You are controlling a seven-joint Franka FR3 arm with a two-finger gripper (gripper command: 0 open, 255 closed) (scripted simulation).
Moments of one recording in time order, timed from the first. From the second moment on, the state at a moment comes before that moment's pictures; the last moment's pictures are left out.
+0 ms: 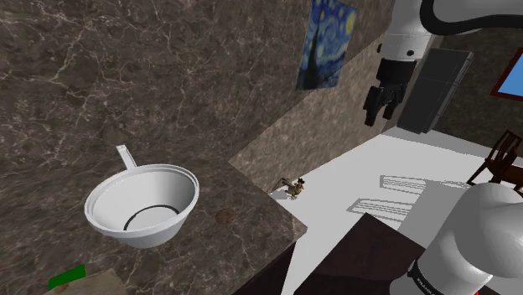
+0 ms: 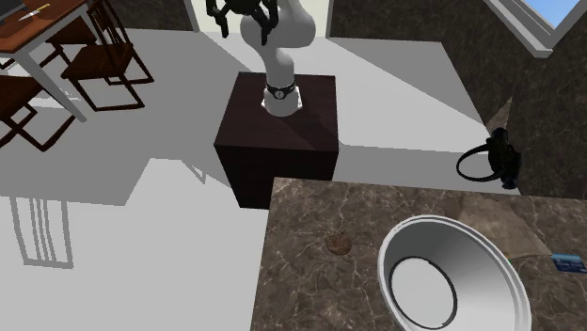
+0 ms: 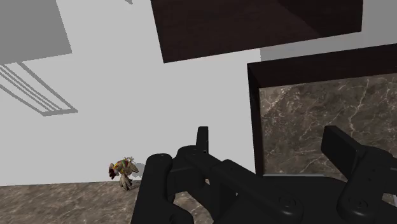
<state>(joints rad) 0.01 -0.80 -0.04 -2.33 -0.11 1.49 0.11</state>
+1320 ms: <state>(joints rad) 0.05 -0.44 0.18 -2.51 0.04 2.05 0.51</state>
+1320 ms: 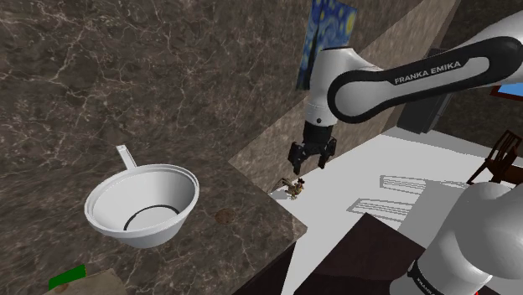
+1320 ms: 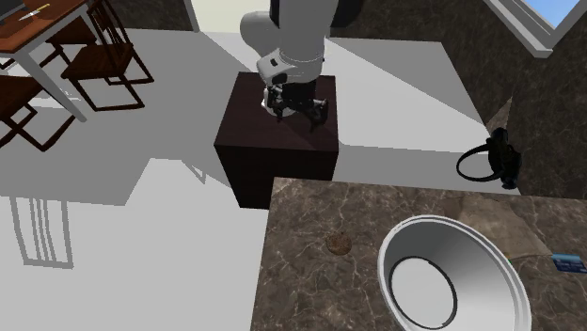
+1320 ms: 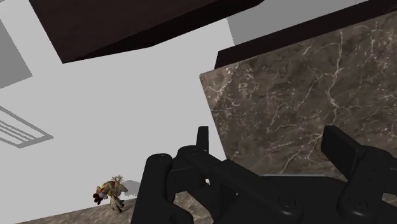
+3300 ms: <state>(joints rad) 0.20 0.65 0.21 -1.88 -0.22 2.52 1.13</state>
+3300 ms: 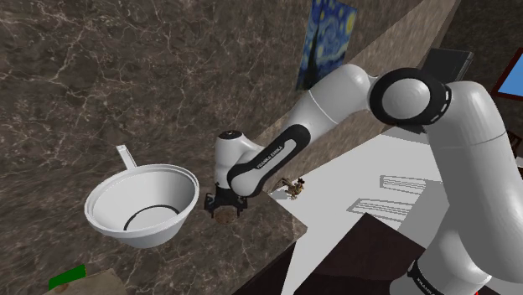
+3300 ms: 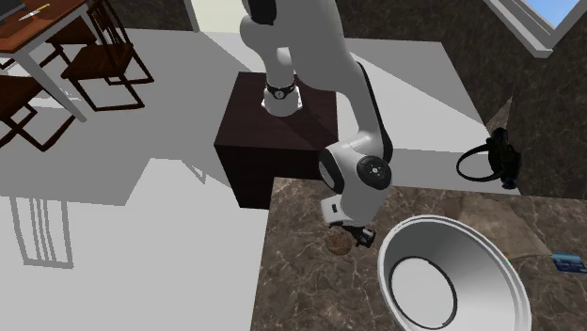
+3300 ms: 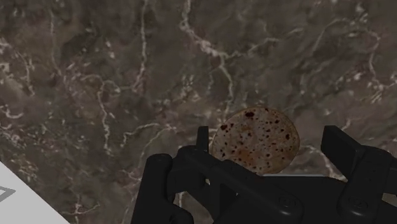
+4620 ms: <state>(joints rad) 0.20 0.65 0.21 -1.88 -0.23 2.53 1.14</state>
